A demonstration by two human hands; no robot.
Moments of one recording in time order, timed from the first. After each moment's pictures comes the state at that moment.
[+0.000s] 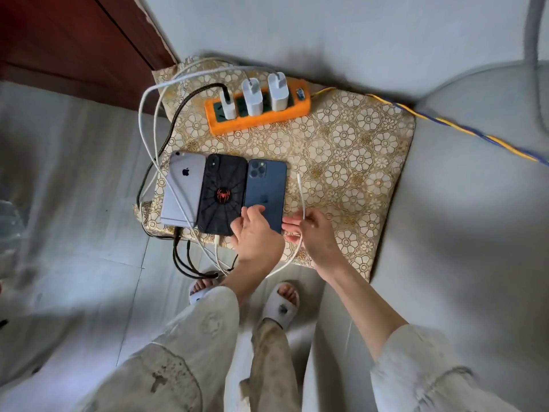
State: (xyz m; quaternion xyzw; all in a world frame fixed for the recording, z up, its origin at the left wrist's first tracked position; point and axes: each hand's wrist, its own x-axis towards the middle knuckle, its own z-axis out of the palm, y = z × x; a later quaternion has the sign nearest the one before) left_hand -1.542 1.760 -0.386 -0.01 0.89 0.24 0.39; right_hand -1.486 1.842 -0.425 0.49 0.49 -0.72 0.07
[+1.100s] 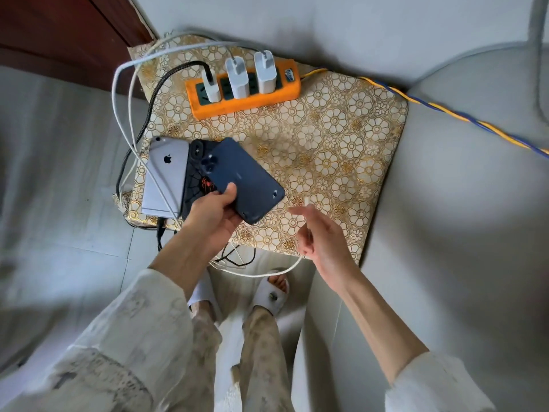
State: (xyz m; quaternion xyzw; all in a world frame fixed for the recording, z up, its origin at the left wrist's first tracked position) left_hand -1.590 1.740 -0.388 -0.34 0.53 0.65 0.43; right_hand -1.448 1.852 -0.401 0.42 0.46 -0.78 0.05
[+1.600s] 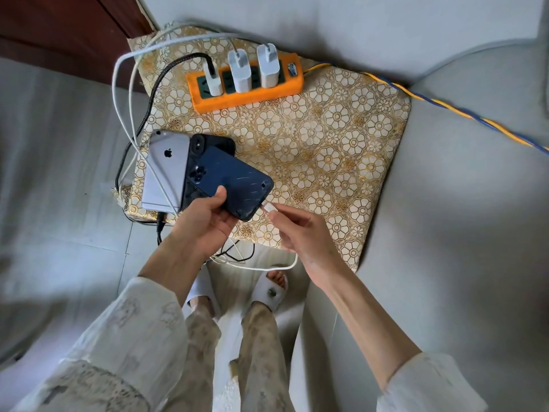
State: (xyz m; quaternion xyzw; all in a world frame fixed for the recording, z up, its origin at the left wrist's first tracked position) left_hand -1.587 1.724 -0.380 -0.38 0.44 0.69 0.42; right_hand -1.473 1.833 -0.378 0.41 0.50 -0.76 0.08
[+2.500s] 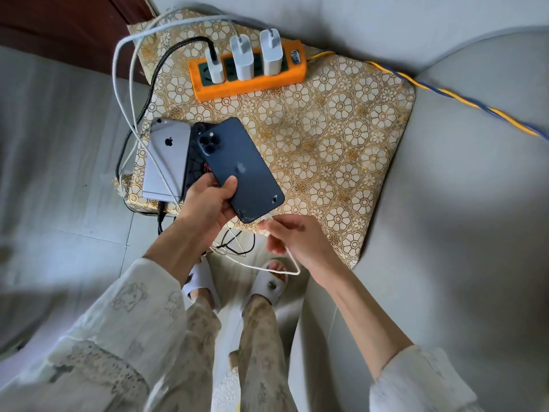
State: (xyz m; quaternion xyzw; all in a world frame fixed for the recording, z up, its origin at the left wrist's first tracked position) left_hand -1.583 1.725 -0.377 -0.24 0.61 0.62 0.43; right_hand -1.465 1.824 -0.385 0.39 0.55 -0.72 0.17
